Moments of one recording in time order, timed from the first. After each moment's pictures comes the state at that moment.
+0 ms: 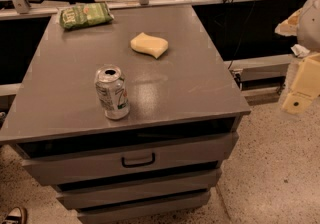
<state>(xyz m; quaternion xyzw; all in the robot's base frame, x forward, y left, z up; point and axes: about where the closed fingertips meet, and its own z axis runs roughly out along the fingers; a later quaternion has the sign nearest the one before) 0.438 -0.215 0.982 -0.60 0.78 -0.04 0.17</state>
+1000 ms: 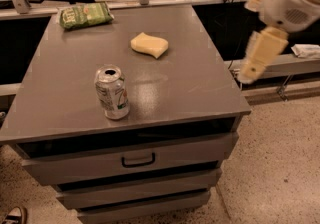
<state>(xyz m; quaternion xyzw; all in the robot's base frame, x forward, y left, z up) 0.523 -0.185 0.985 -0.61 0.75 -0.05 0.24</state>
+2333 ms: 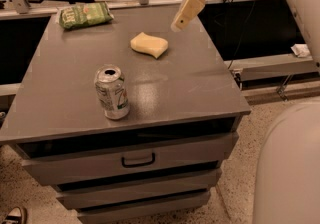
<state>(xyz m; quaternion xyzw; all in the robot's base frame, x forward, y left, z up) 0.735 -0.066 0.982 -0.61 0.69 0.06 0.39</state>
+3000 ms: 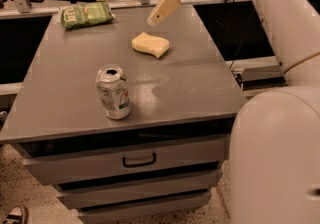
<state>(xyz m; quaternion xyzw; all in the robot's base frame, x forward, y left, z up) 0.777 -0.008 0.977 -0.58 0.67 0.11 0.44</state>
